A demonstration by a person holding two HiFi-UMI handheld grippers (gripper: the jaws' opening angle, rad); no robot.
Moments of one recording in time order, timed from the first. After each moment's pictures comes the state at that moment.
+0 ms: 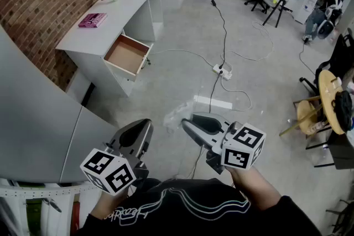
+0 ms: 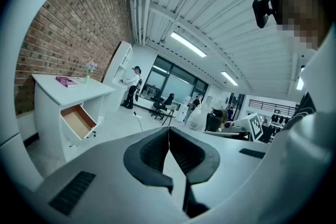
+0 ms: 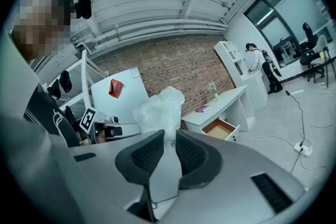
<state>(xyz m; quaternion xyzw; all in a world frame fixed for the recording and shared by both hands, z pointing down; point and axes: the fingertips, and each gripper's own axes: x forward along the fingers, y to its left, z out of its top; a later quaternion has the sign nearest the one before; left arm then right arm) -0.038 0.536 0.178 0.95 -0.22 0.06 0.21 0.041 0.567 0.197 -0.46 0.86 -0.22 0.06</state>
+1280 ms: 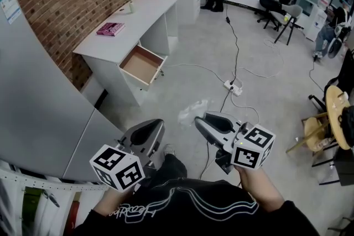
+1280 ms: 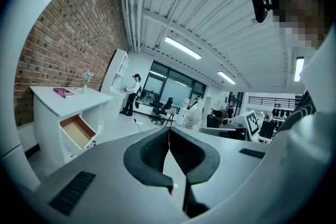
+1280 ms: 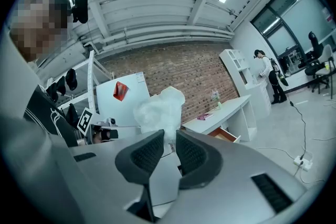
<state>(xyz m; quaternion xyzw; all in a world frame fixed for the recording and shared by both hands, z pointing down) -0.039 0.561 0.157 0.96 -0.23 0.05 0.17 0.049 0.583 0.172 -0.45 0.87 -0.18 0.07</state>
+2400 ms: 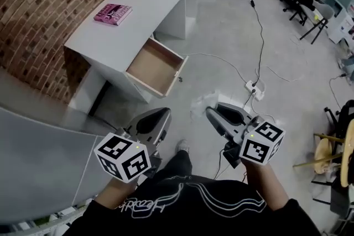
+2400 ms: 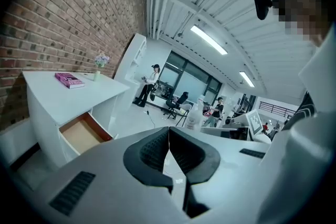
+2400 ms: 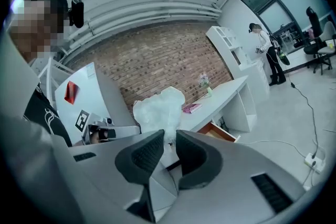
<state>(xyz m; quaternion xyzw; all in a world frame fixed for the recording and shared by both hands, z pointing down) 0.018 0.173 0.240 0.93 -0.25 0.08 0.24 0.116 0.196 0.256 -0.45 0.85 -0.27 0.05</state>
